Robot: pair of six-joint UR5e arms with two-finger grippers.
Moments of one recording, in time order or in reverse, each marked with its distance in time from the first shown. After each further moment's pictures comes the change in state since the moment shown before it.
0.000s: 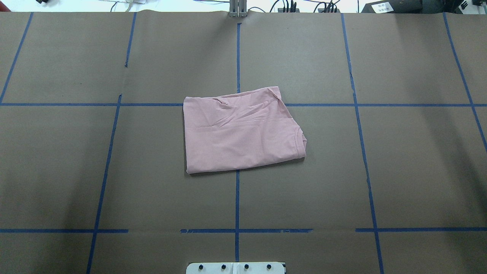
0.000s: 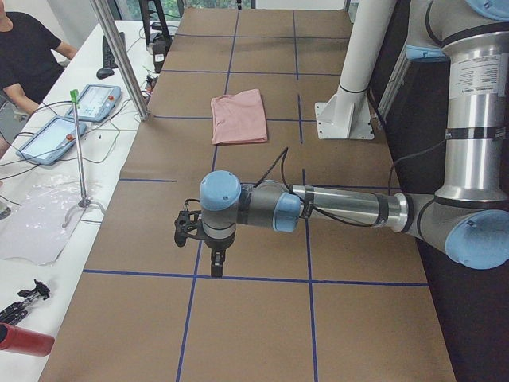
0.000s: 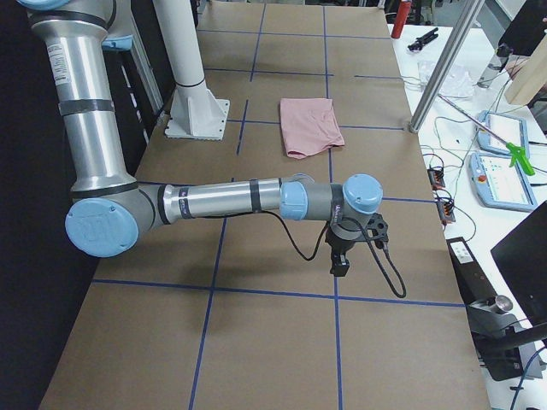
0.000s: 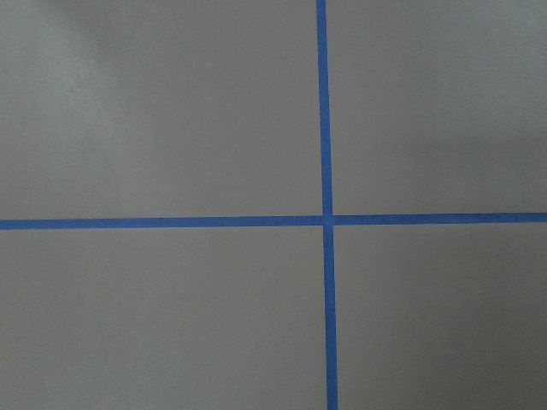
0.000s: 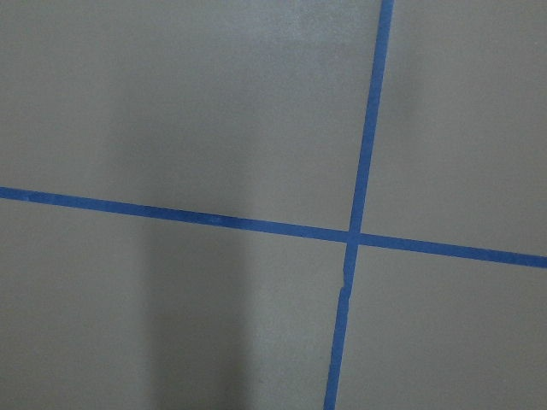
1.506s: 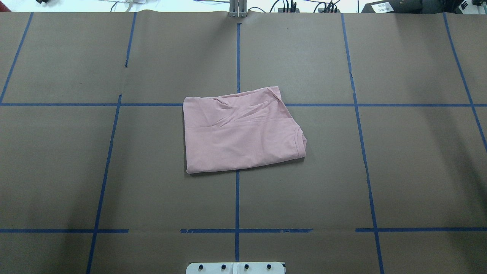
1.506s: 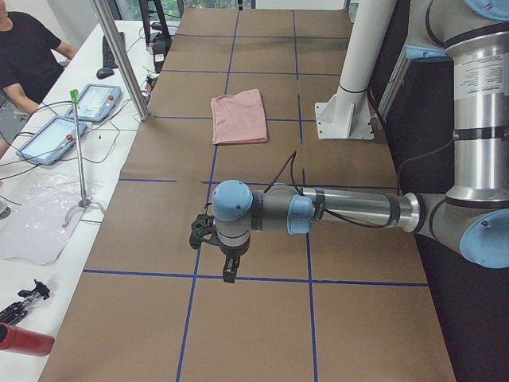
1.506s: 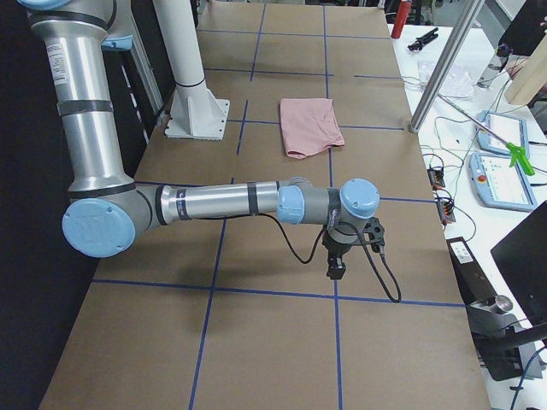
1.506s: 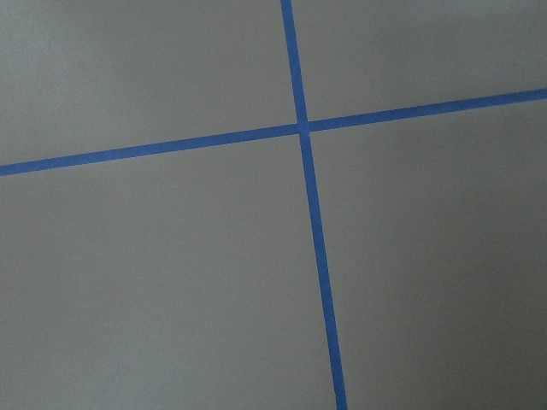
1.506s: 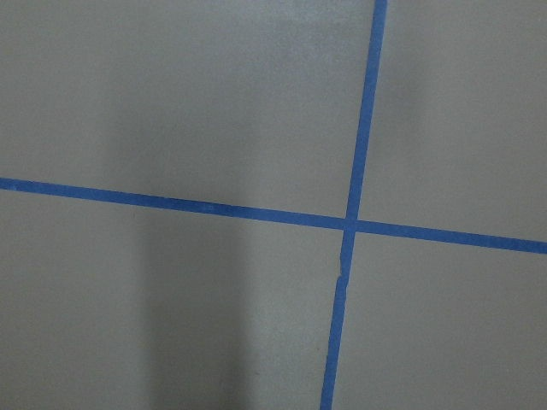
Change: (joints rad) left arm 0.002 0.059 -0.032 0.065 -0.028 0.195; right arm -0.003 -0.017 -0.003 0.008 0.004 0.002
